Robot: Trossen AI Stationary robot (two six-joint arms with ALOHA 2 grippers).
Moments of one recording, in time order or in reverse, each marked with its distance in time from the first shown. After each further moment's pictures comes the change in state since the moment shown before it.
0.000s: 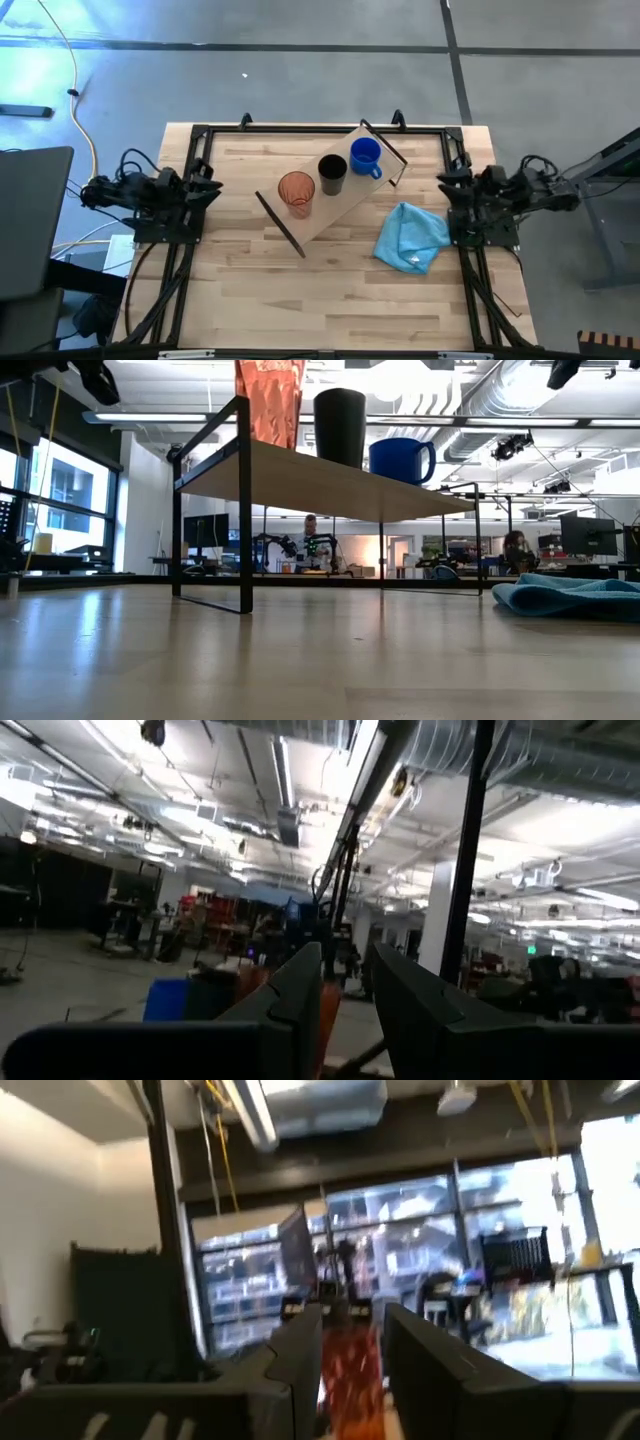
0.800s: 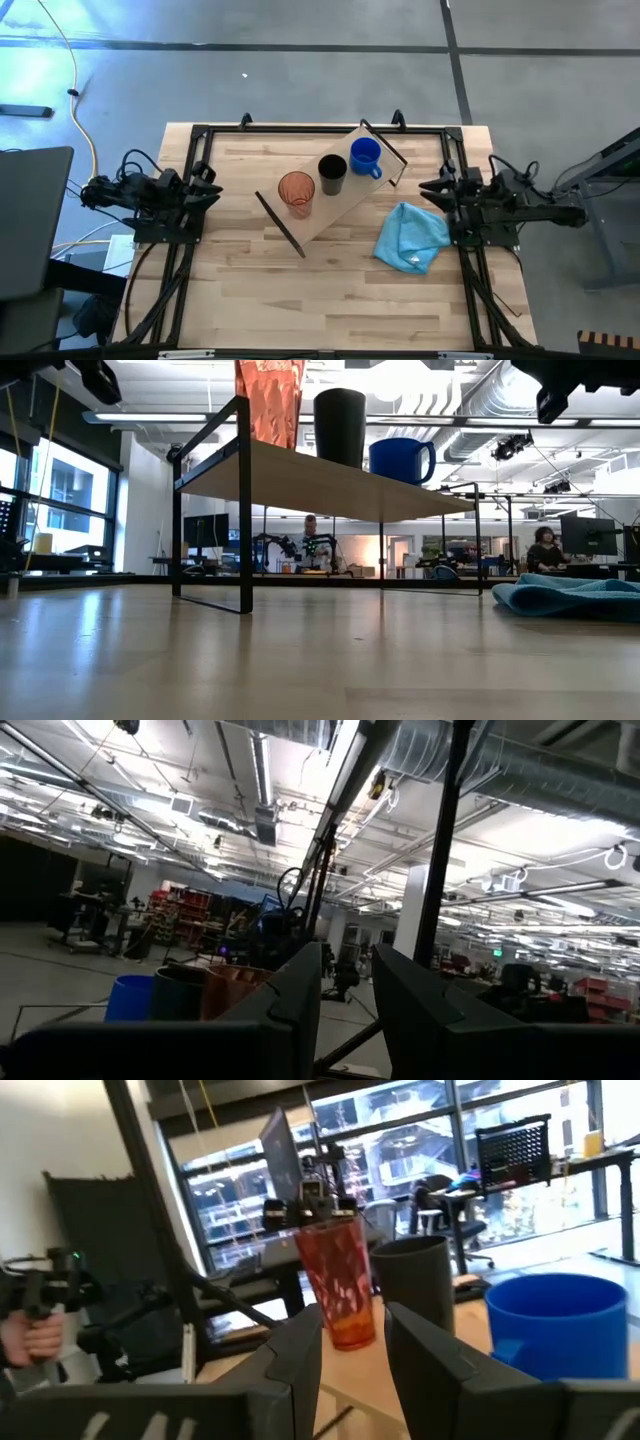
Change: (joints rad) left arm 0.000 0.001 -0.009 0.016 0.062 -0.053; right arm -0.210 0.029 0.000 -0.248 -0.202 0.176
